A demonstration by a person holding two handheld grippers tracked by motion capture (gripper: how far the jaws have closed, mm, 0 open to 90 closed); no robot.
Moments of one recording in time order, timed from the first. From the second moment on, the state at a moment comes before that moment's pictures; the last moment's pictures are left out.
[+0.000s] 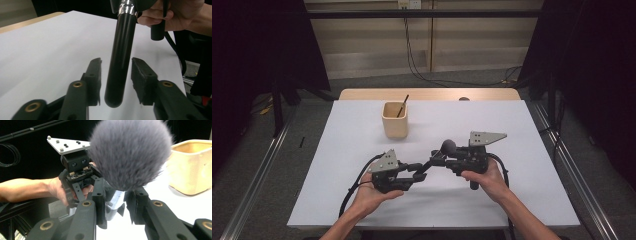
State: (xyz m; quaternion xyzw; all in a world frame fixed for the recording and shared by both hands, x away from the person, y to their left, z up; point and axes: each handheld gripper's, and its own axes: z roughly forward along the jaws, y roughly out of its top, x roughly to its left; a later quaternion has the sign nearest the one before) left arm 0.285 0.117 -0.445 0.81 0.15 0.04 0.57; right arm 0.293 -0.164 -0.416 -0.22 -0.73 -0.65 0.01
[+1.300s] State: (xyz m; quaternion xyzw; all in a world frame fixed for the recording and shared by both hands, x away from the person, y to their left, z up) left arm 0.279 0.134 -0.437 0.79 0.21 0.04 0.58; right arm 0.299 -0.179 -0.400 -0.24 -0.76 -0.60 0.02
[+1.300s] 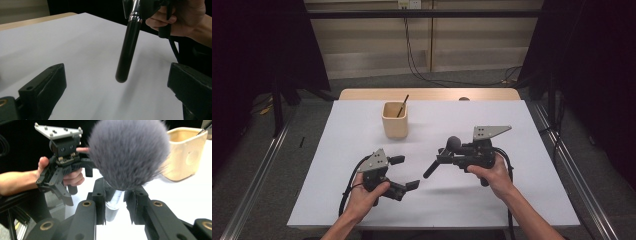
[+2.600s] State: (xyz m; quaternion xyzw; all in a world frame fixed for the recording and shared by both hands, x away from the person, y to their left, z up) left arm 0.293 0.103 -0.432 0.81 0.19 0.04 0.56; right arm 0.320 -0.153 -0.373 -0.23 -0.86 -0.45 0.02
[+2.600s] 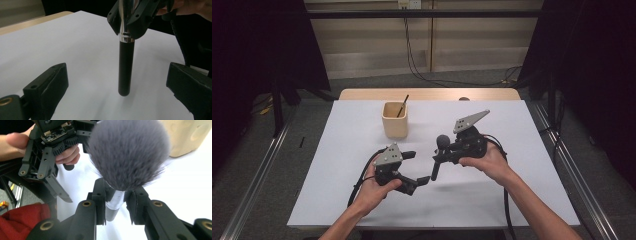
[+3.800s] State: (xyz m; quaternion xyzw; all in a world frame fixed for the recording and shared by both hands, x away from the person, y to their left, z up) left arm 0.303 0.079 -0.436 0.81 0.18 0.02 0.56; right arm 0.322 -0.136 -0.368 -0.21 -0.88 -0.42 0.02
